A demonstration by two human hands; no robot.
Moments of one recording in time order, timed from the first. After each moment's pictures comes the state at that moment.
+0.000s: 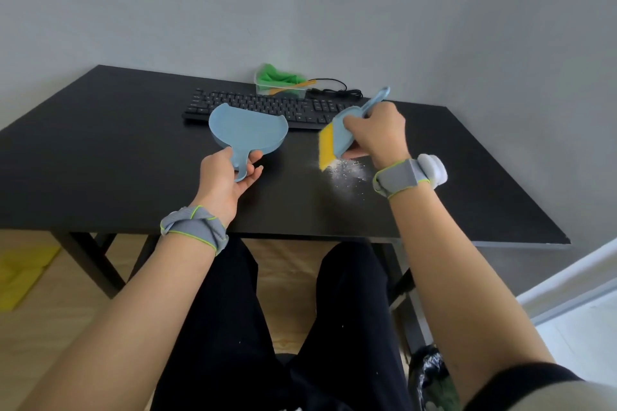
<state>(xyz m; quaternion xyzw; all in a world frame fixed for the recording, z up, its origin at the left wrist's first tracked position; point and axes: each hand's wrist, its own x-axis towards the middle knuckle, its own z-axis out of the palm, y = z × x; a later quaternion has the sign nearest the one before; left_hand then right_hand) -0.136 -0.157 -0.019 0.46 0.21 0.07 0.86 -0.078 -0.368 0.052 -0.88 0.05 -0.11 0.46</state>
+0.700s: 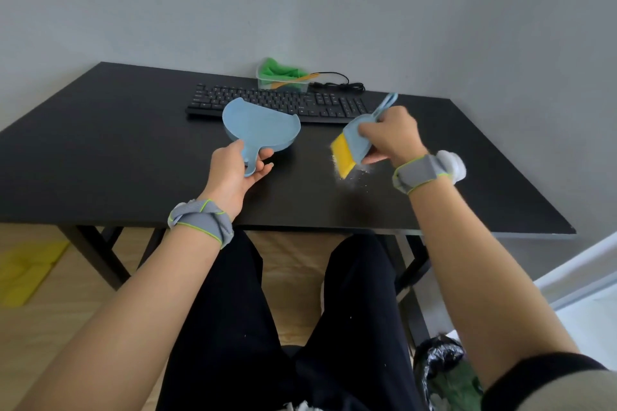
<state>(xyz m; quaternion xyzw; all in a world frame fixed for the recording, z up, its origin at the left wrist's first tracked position) -0.139 -0.165 -0.017 0.49 0.20 0.06 0.84 -0.068 -0.395 0.035 -0.91 0.06 -0.08 0.41</state>
